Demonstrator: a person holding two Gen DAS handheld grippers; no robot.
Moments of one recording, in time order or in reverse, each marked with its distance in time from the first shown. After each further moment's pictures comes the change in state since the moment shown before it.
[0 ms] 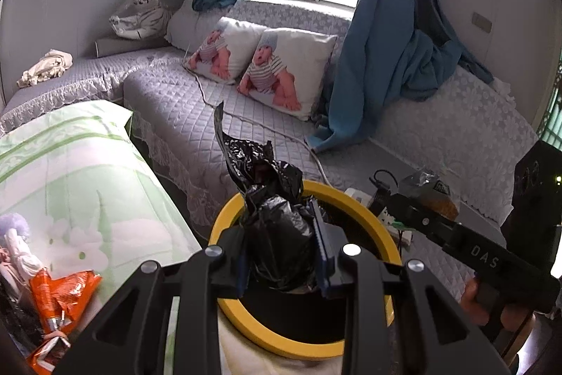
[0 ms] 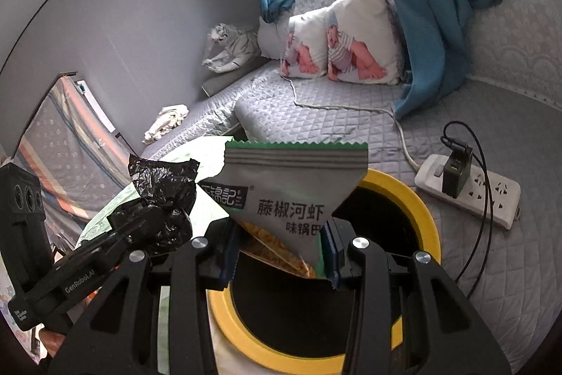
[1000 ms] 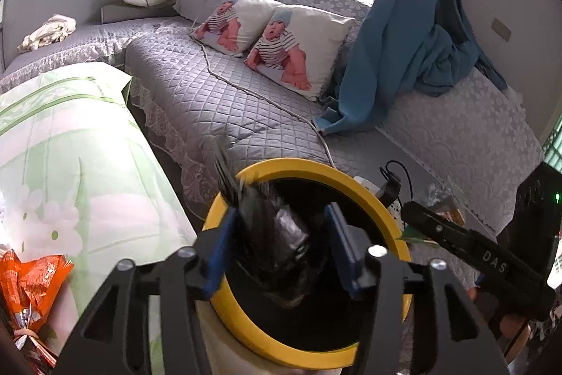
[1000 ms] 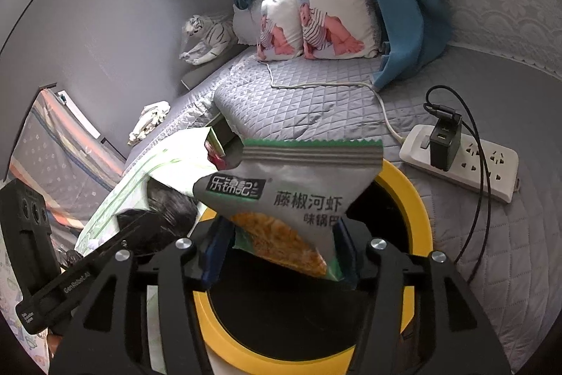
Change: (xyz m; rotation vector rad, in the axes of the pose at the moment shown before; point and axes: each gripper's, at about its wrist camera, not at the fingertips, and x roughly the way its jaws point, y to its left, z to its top) left arm 0.035 0.019 -0.007 -0.101 0.076 -0.015; right arm 0.025 -0.031 -0.008 0.099 0.059 -0.047
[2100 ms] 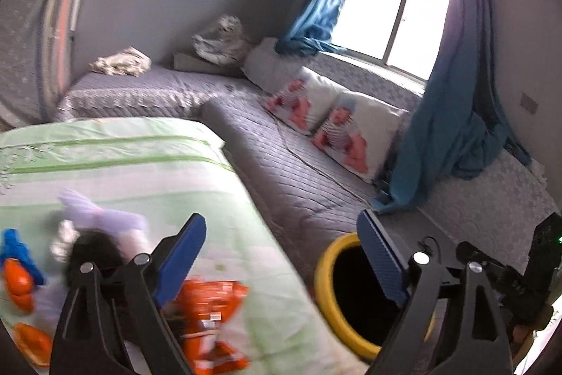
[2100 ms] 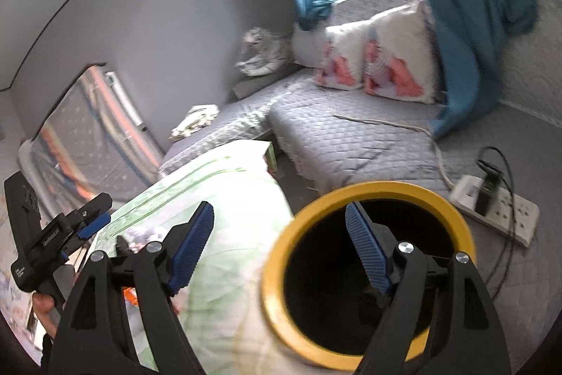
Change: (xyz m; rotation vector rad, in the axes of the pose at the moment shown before) left arm -0.166 0.094 0.010 -0.126 -0.305 0.208; right arm -0.045 0.098 0.000 -0.203 -0.083 0.169
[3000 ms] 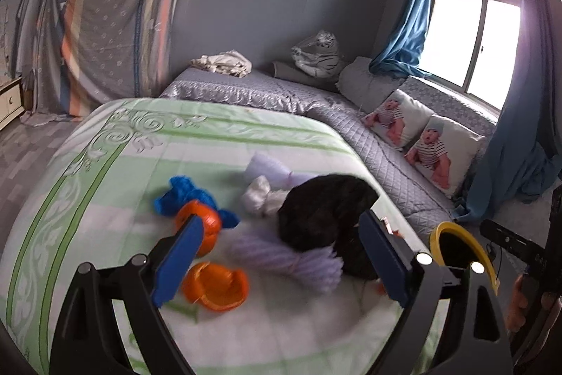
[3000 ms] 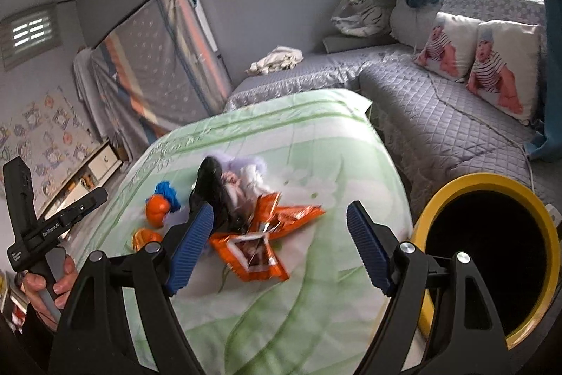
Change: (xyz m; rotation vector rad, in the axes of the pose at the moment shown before) left arm -0.140 0.153 -0.064 -0.133 -0.043 0.308; right arm 0.050 0.160 -0.064 -0.290 0.205 0.220
